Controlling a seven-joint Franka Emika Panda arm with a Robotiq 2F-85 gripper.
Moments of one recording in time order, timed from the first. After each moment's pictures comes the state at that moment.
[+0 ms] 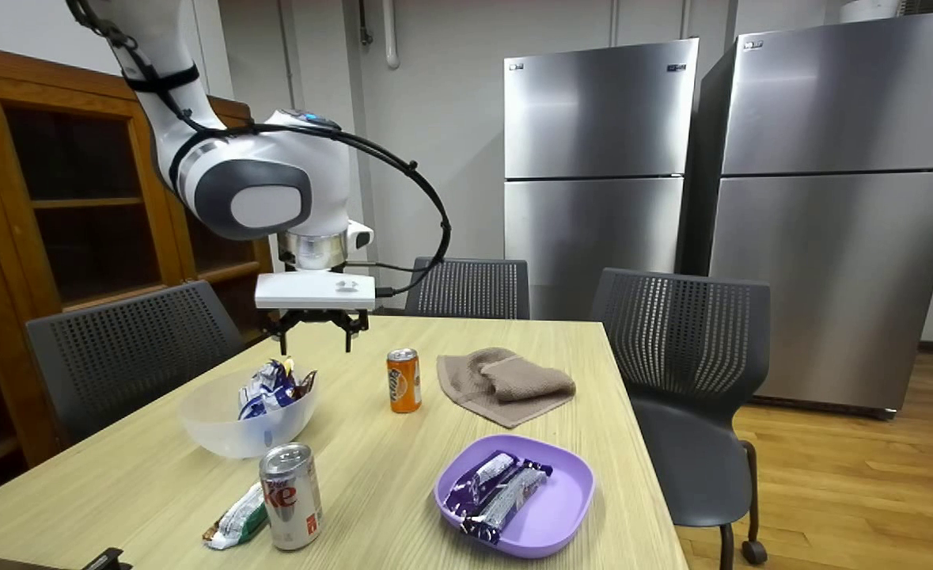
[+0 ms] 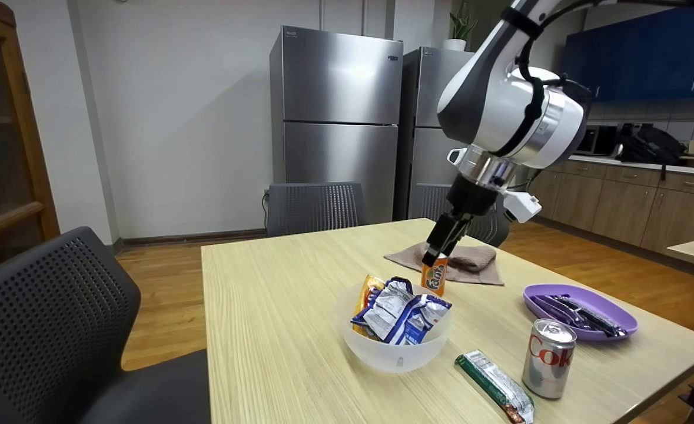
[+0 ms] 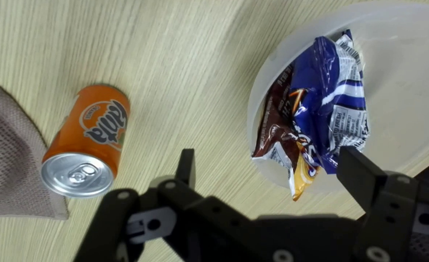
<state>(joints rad) -0.17 0.22 0.27 -2.45 0.66 2.88 -1.11</state>
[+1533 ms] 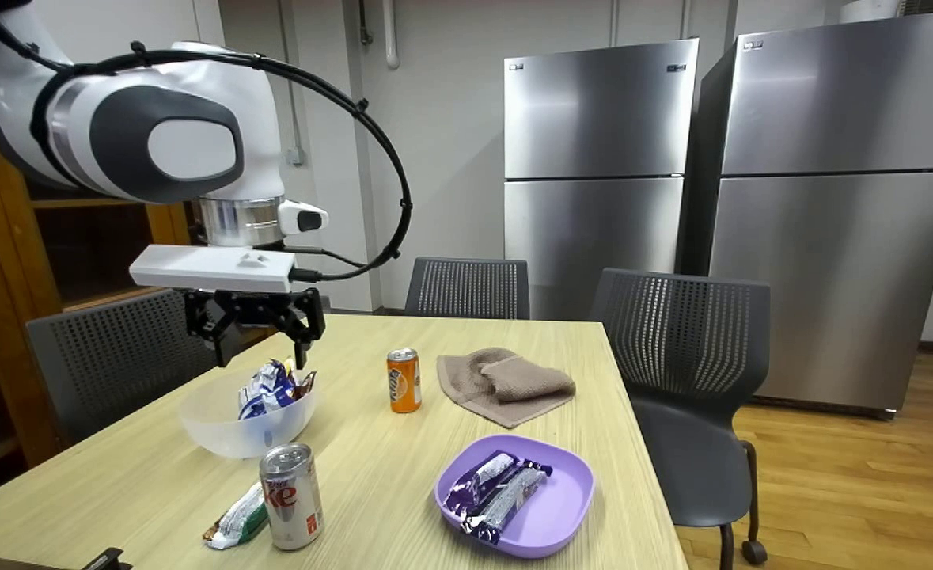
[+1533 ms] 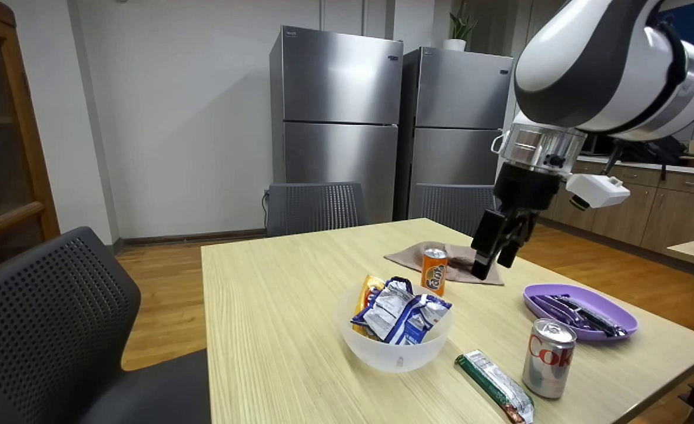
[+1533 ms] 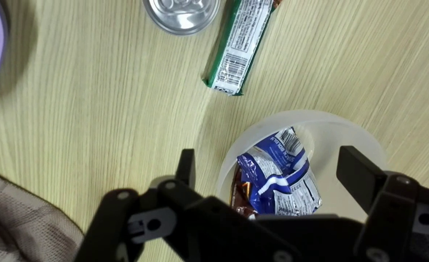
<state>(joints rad) 0.06 -0.14 0.06 -2.78 0.32 2.76 -0.54</state>
